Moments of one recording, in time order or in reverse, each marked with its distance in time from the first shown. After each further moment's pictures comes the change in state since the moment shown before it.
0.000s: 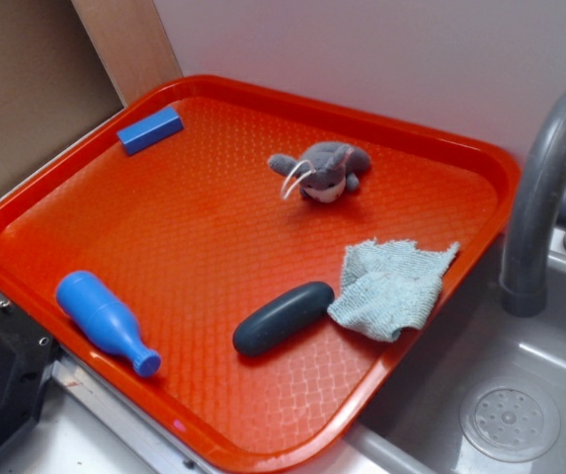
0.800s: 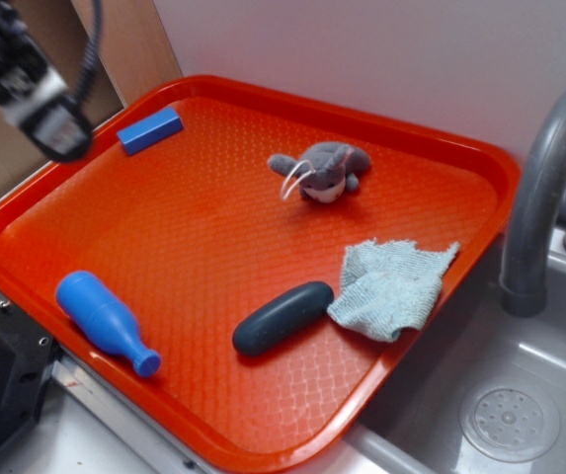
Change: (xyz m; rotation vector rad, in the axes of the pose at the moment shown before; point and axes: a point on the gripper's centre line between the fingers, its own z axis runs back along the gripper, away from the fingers) arm 0.025 -0.085 -0.075 -0.002 -0.195 -0.486
